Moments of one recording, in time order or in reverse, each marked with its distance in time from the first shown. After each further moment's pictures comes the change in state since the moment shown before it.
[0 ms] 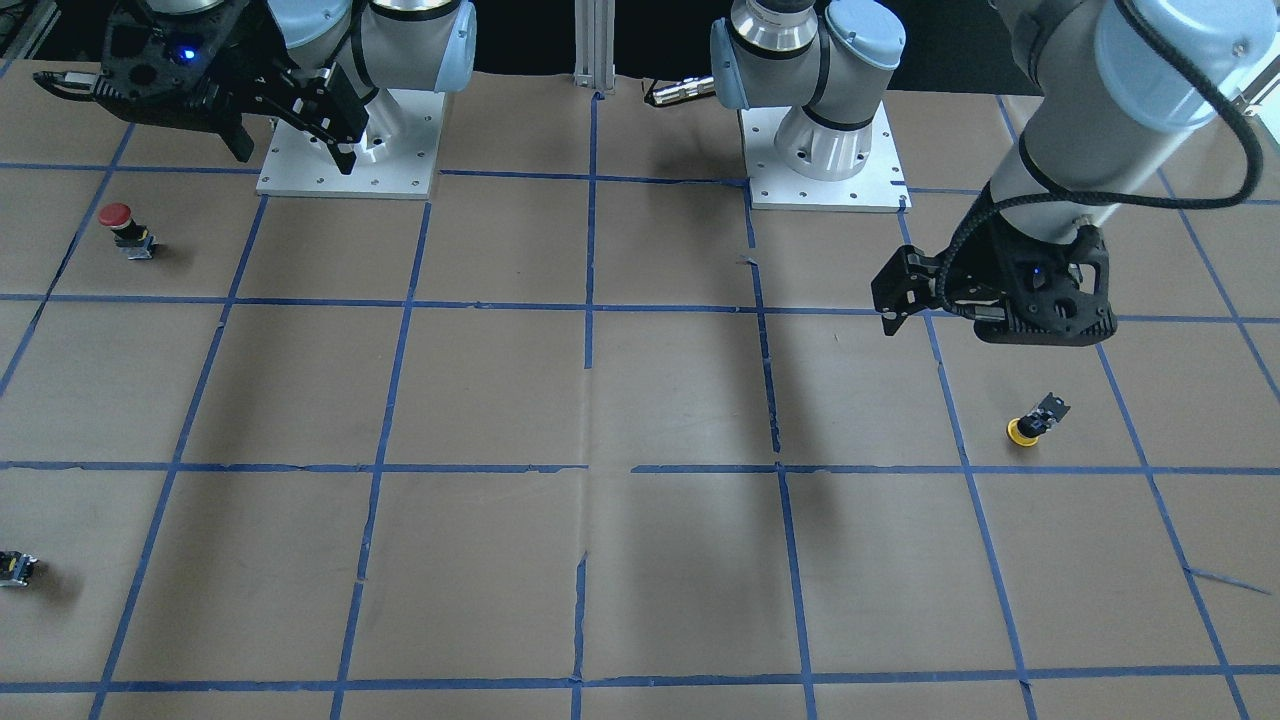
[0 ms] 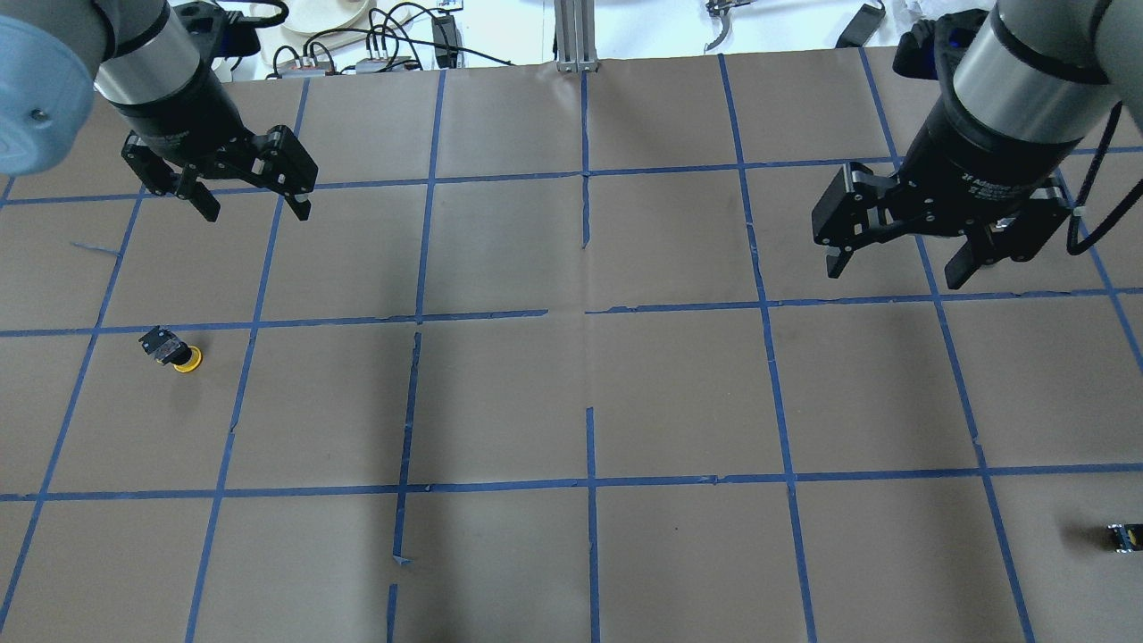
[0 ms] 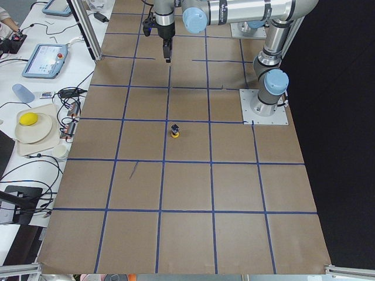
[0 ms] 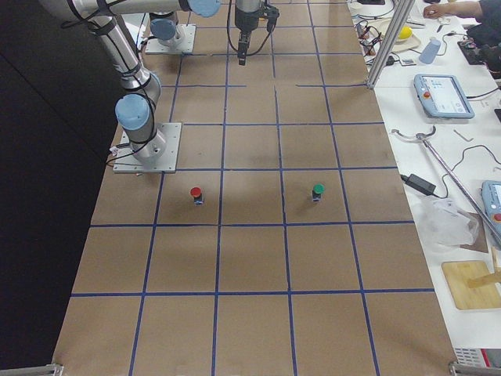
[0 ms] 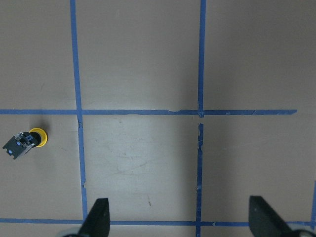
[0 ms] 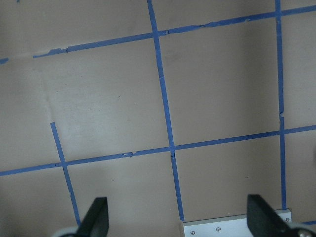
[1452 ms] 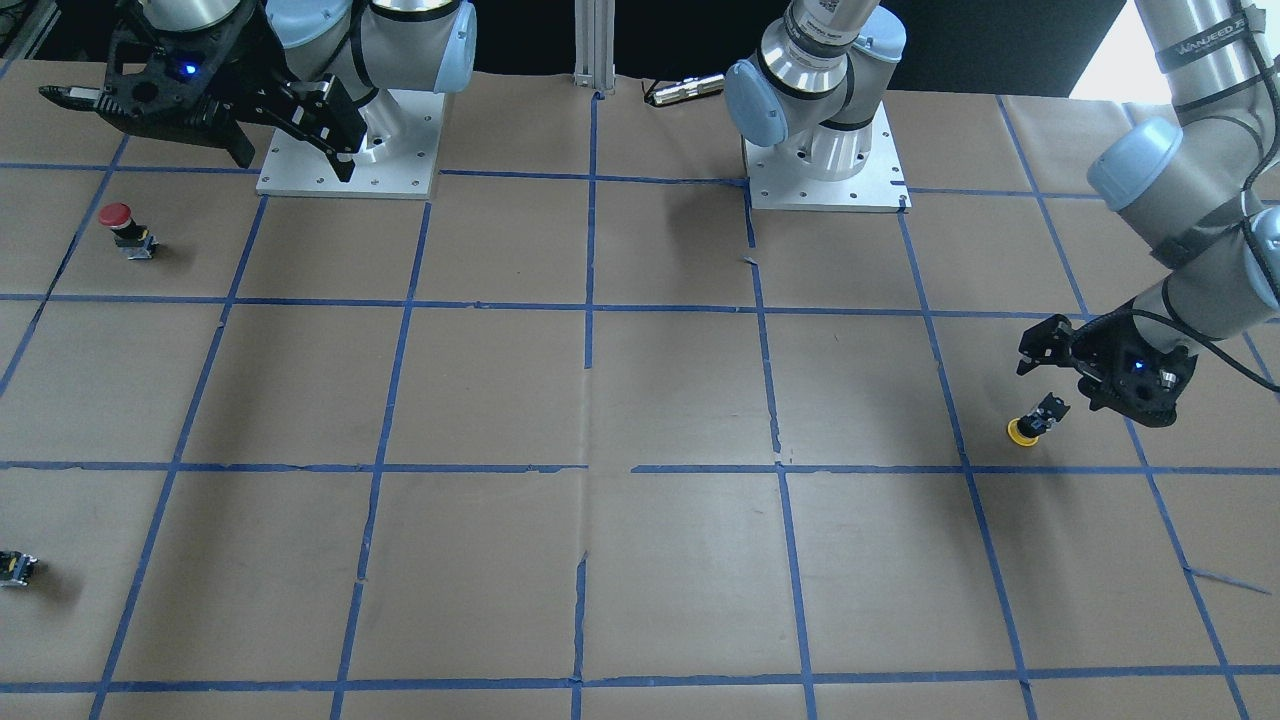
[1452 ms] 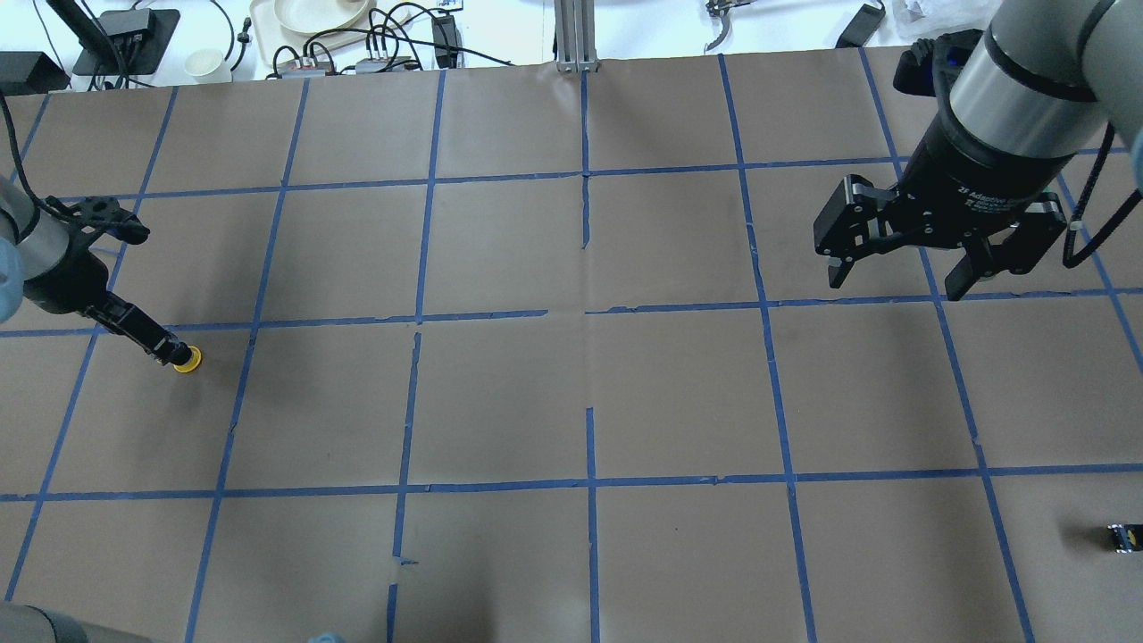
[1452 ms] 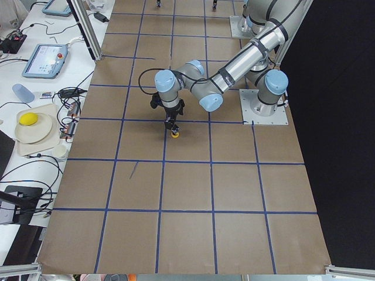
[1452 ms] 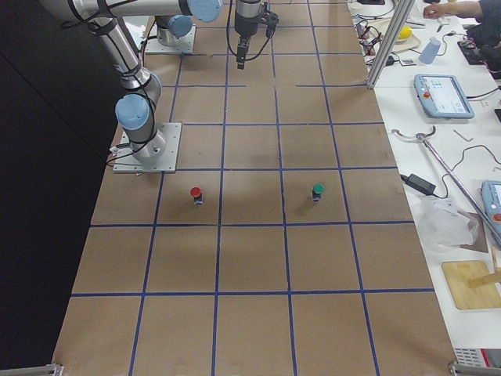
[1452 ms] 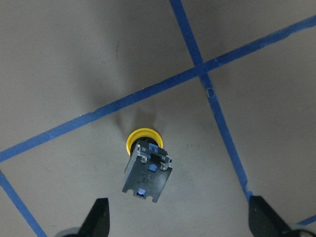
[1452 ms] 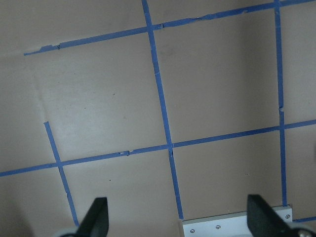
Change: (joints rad) left arm 0.437 -0.144 -0.337 0.460 0.043 0.972; right arm -0.011 0.005 0.014 -0.013 -0.002 0.006
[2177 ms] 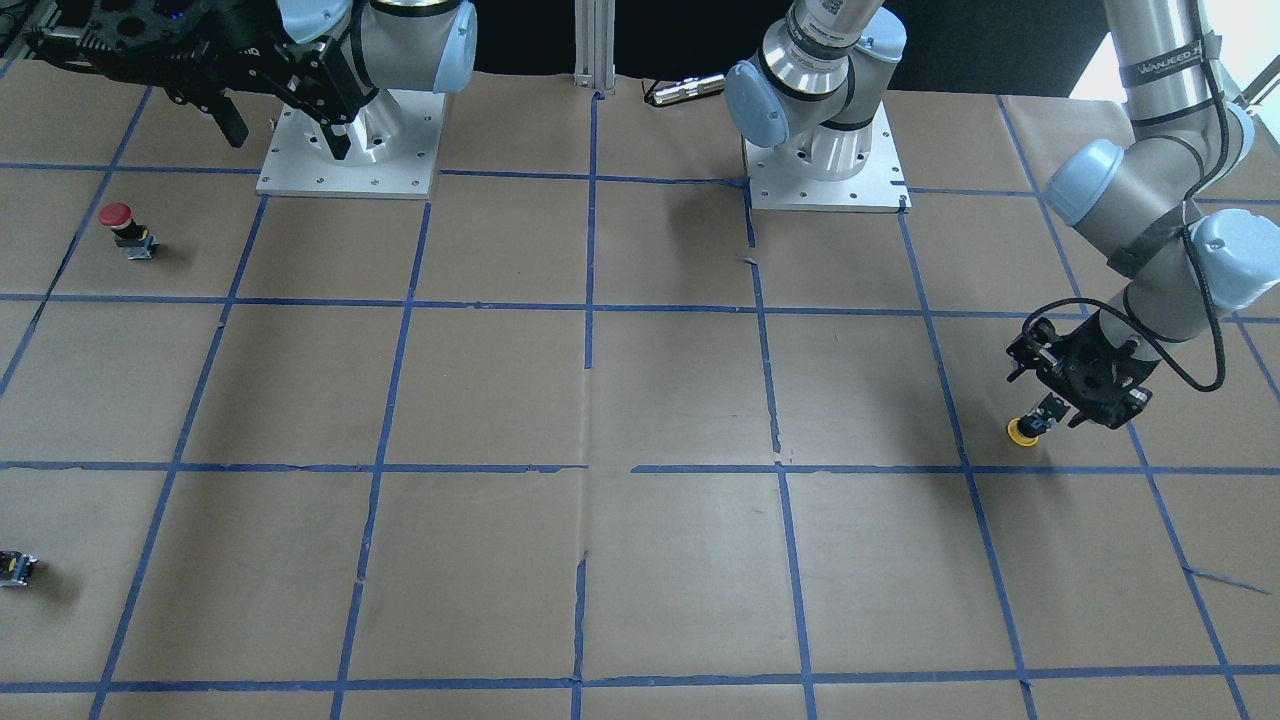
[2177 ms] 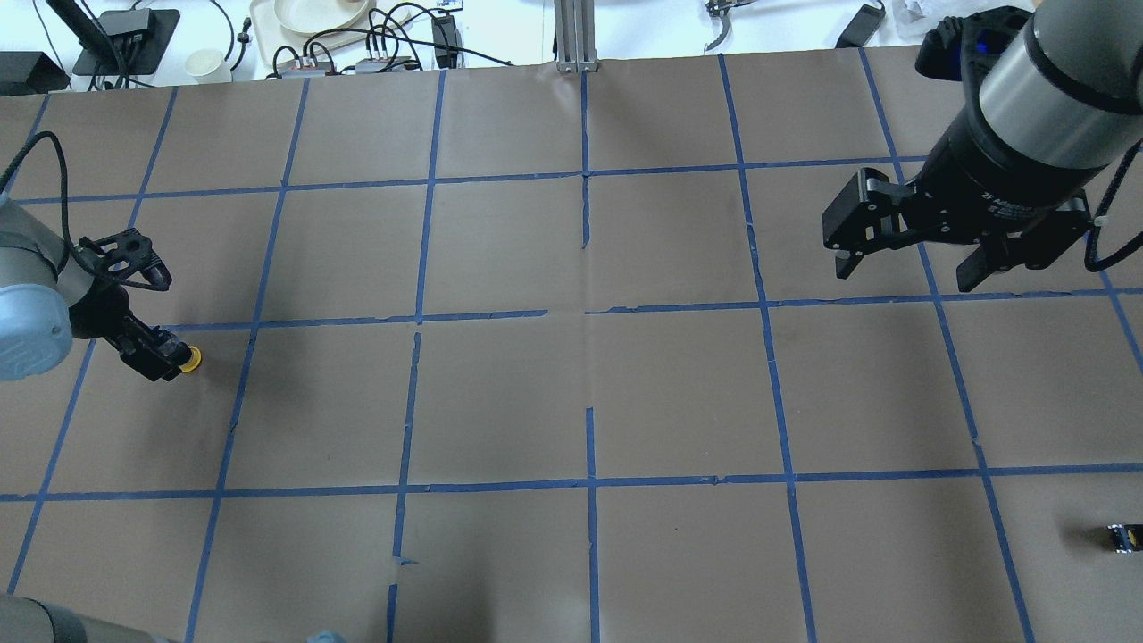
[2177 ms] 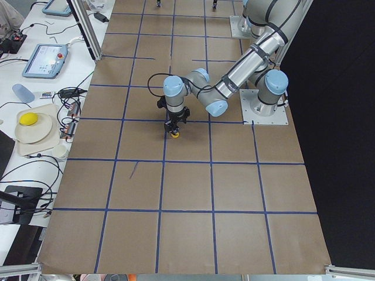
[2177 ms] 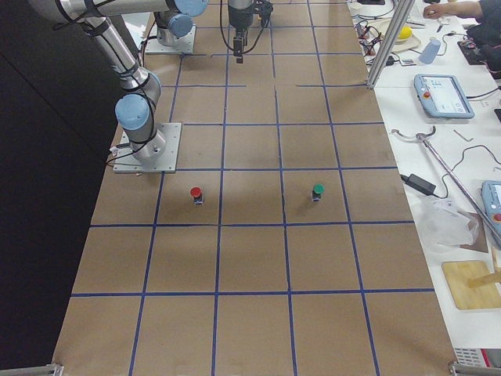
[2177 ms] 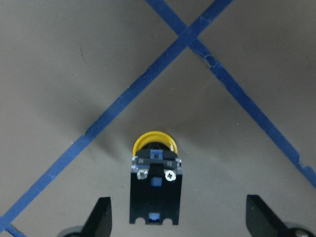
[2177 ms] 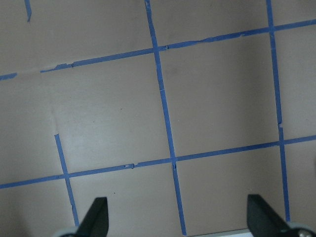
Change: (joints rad) left arm 0.005 -0.012 -0.089 0.162 -0.020 0.253; right arm 0.001 -0.063 0.031 -0.064 0.007 -0.010
